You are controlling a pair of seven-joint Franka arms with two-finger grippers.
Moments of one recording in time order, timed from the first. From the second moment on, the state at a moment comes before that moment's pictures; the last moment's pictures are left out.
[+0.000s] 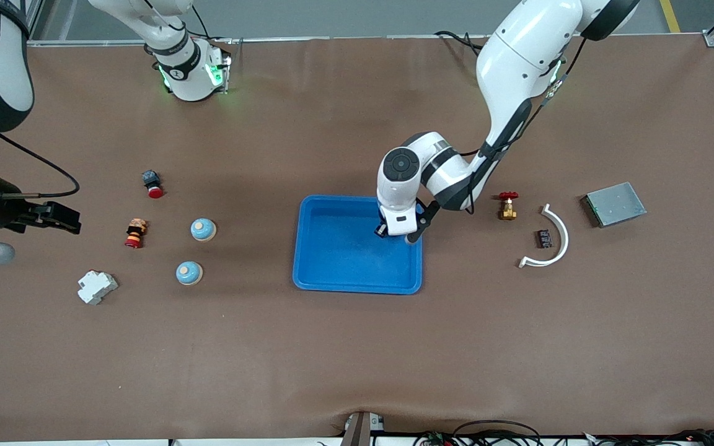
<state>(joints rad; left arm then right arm) -0.46 0.71 -0.31 -1.76 0.30 2.43 -1.86 -0.09 0.27 0.11 -1.37 -0.10 1.59 0.05</state>
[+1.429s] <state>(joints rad) -0.10 0.37 -0.31 -1.64 0.20 1.86 -0.93 -0.05 0.12 0.05 -1.39 -0.04 1.43 0.05</state>
